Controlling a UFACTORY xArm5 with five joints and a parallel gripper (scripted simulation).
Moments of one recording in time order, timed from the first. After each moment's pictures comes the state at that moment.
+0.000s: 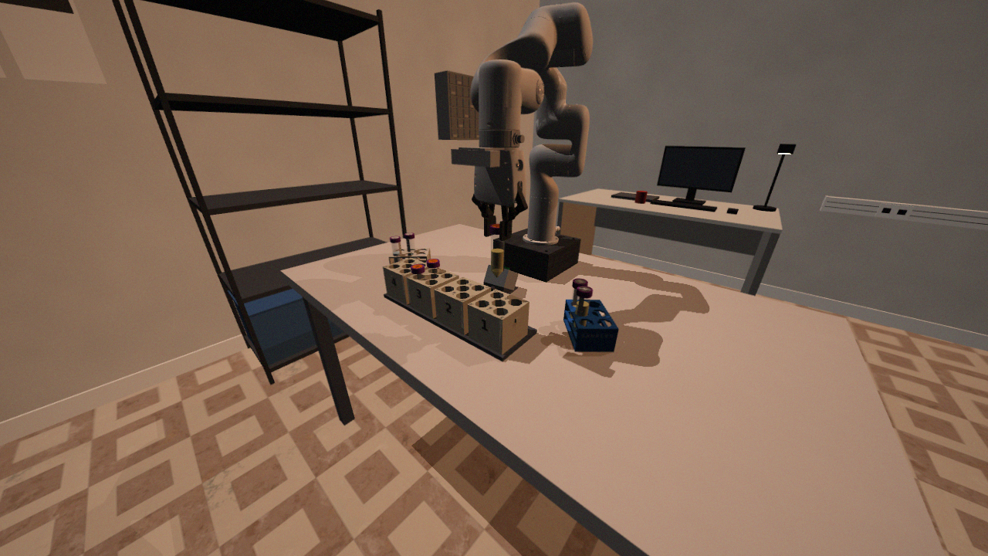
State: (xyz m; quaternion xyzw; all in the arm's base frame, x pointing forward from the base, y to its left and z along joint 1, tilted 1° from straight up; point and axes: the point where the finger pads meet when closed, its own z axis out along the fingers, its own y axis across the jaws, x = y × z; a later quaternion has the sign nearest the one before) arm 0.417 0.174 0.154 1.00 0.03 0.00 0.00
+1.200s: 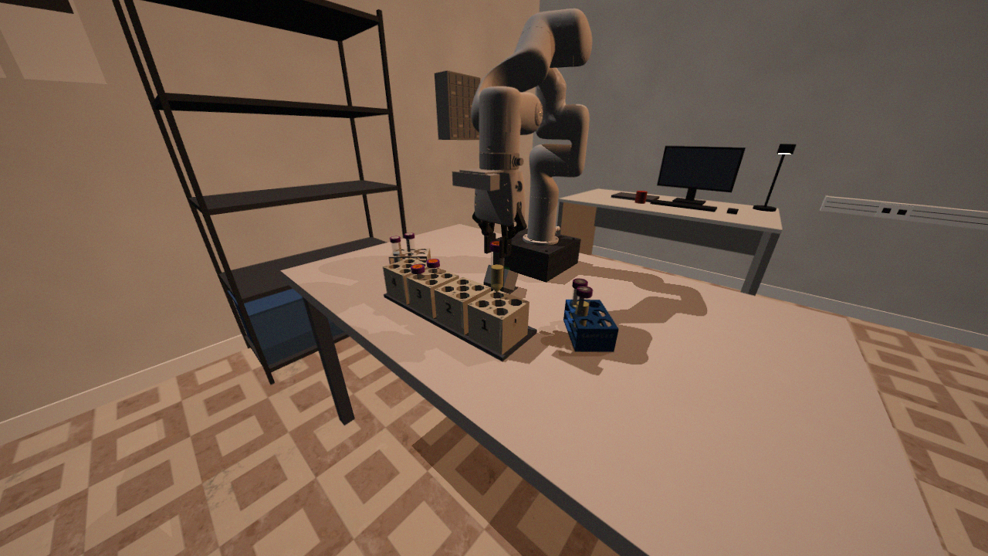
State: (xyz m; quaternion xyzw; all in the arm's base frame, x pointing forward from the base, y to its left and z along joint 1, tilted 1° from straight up) arm 0.416 0.174 0.116 1.00 0.04 0.00 0.00
